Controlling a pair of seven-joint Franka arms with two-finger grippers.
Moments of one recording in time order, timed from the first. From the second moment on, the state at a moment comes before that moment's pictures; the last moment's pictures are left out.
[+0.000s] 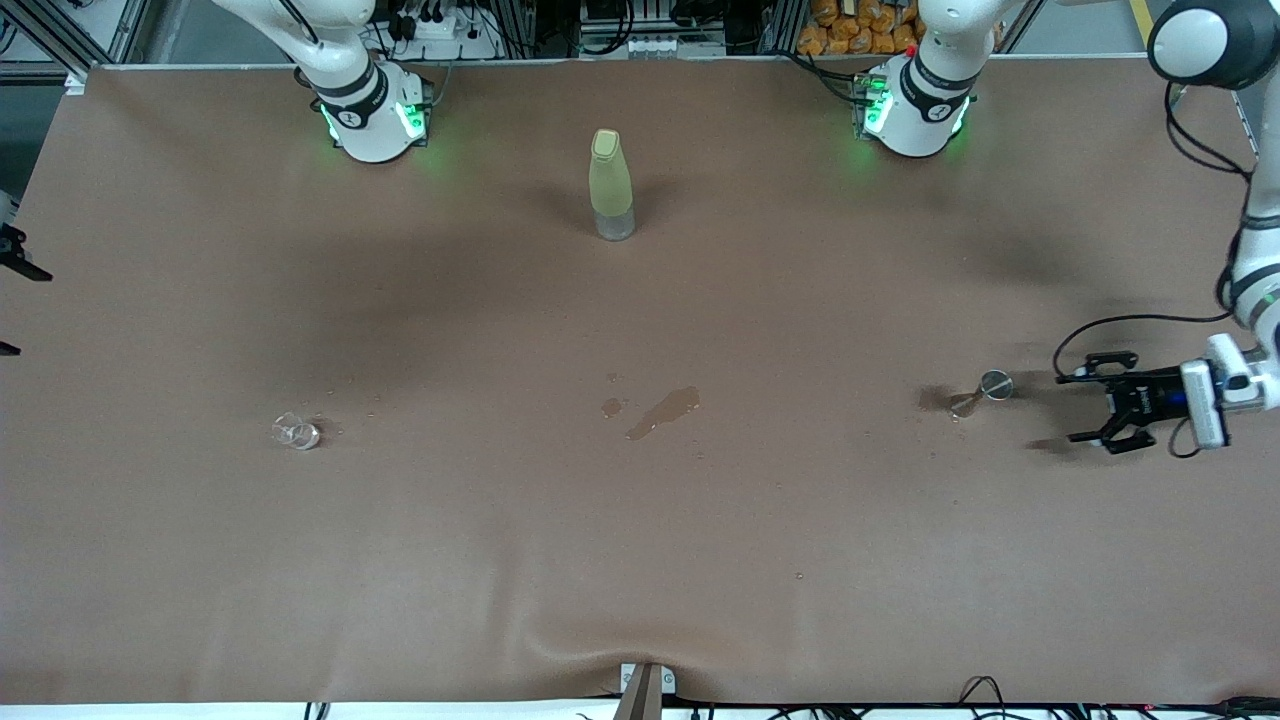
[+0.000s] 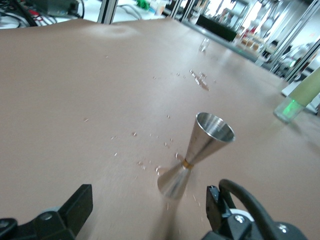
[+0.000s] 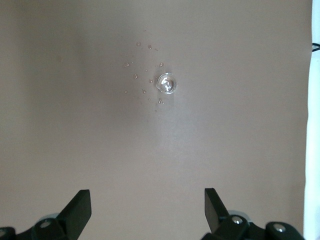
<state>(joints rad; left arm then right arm) 0.59 0.88 -0.10 -1.50 -0.90 1.62 1.99 -0.20 0.06 -0.09 -1.70 0.04 1.80 -1.82</state>
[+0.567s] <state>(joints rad) 0.56 0.95 -0.15 -1.50 -0.93 1.54 2.15 -0.26 0.29 -0.15 -1.71 0.38 1.85 -2.09</state>
